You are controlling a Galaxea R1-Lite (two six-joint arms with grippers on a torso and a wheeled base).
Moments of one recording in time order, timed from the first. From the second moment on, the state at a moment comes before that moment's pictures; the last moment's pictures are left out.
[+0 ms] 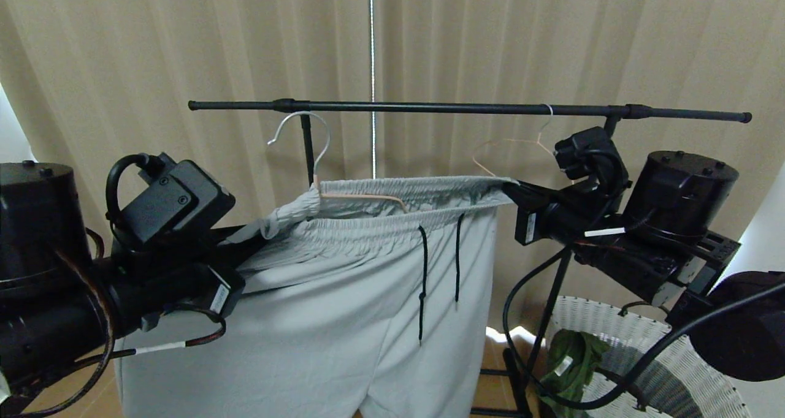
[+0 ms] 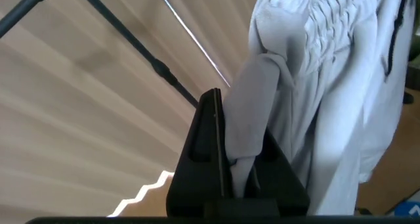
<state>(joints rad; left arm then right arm) -0.44 1.35 -0.62 -0.47 0.04 0.50 0.48 1.76 -0.74 -0.98 -0.12 -0.07</state>
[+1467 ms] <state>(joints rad) -0.56 1.38 -0.59 -0.55 0.03 0.47 0.66 1.86 -0.99 -0.89 -0.12 -0.48</state>
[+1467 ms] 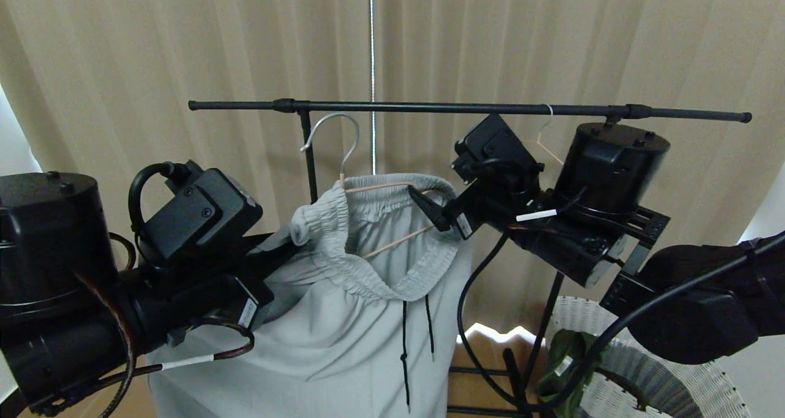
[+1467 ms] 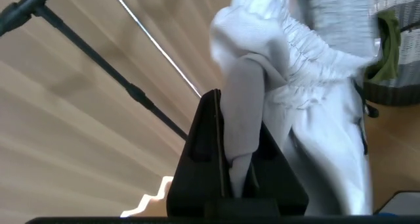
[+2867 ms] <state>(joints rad) -0.63 1.35 -0.56 -0.56 0.00 0.51 0.73 1.89 -0.99 -0.89 -0.11 -0.51</state>
